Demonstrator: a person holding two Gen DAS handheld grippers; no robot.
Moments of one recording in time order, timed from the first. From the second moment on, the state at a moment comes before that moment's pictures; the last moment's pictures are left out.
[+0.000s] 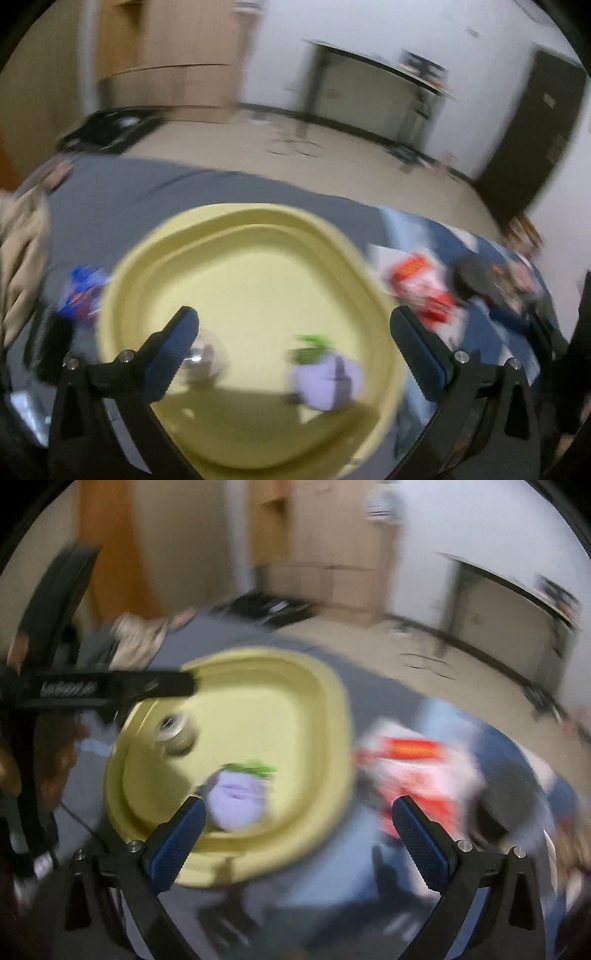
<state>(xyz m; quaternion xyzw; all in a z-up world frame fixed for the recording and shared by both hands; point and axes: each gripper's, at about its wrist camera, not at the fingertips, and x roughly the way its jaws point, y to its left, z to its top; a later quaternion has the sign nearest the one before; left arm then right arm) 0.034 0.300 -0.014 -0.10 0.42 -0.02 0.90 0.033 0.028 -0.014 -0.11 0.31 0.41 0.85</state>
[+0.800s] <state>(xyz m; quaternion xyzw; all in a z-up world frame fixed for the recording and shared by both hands) 0.132 0.151 -0.071 0.05 0.55 -0.17 0.81 0.087 -0.279 -0.053 0.05 0.37 0.18 0.91</state>
